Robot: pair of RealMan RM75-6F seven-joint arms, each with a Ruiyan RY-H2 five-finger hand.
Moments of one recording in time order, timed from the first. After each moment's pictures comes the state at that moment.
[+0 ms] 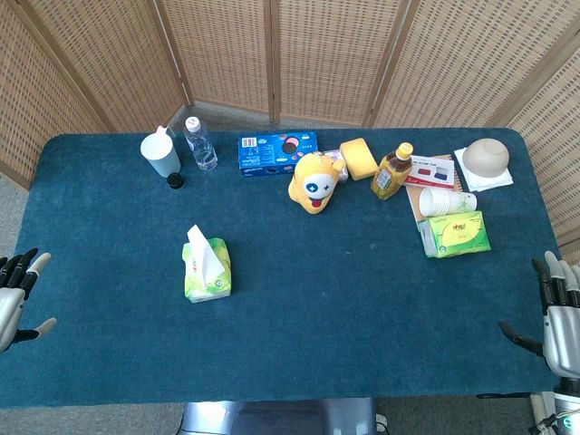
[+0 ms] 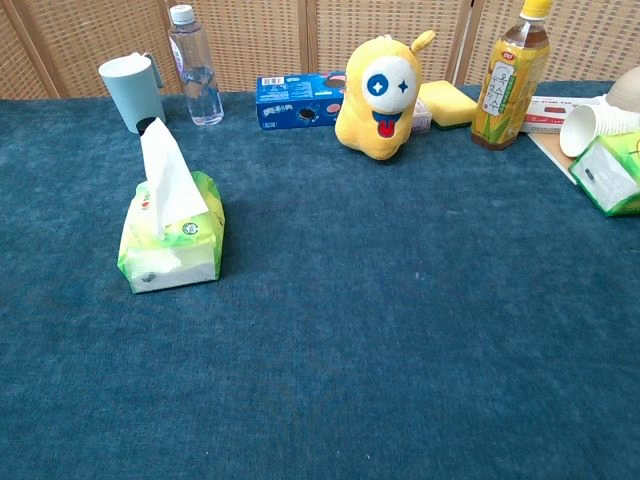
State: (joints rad) left arm -0.13 -0.96 -0.01 -1.76 1.40 1.35 0.15; right arm 0.01 -1.12 0.10 -1.68 -1.48 1.61 -0.13
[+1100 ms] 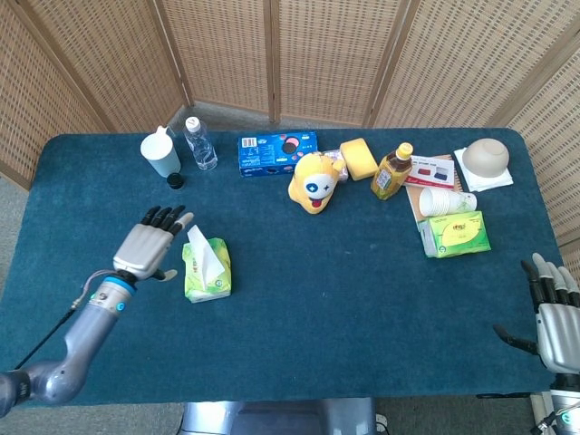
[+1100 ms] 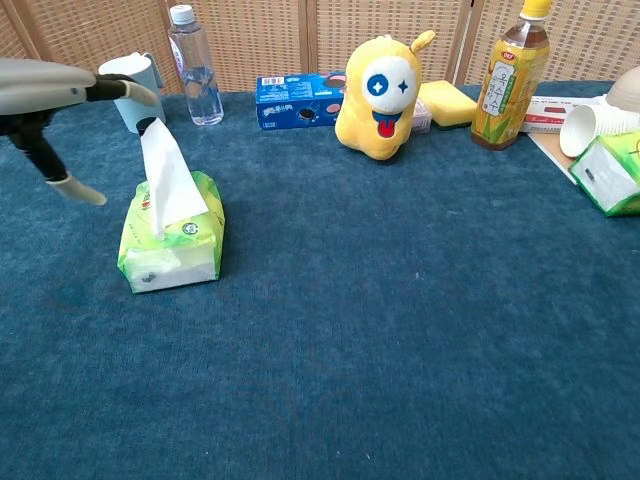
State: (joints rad) left arm -0.66 -1.27 -0.20 -1.76 0.96 0.95 0.62; right arm 0.03 -1.09 0.09 -1.68 -1.46 1.52 -0.08
